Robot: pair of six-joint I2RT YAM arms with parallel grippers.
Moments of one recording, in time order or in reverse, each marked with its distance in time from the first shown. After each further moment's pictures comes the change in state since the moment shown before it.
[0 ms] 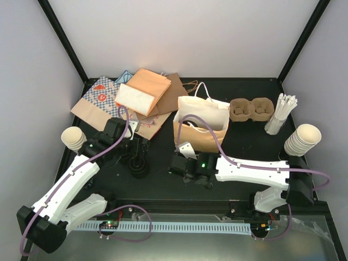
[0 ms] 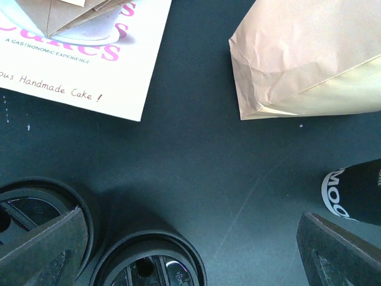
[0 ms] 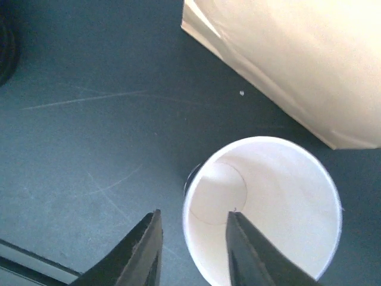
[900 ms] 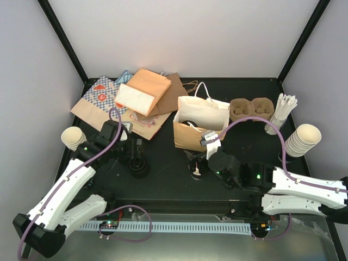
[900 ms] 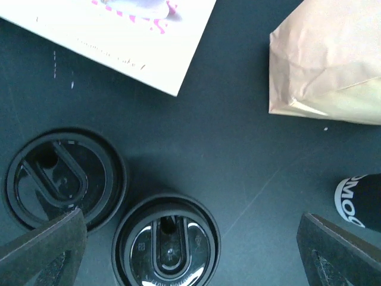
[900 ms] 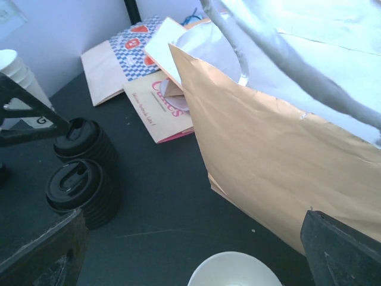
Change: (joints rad) left arm 0.000 -0.063 0.031 -0.130 -0.095 -0.133; right arm 0.001 -0.525 -0.230 0.449 0.169 -0.248
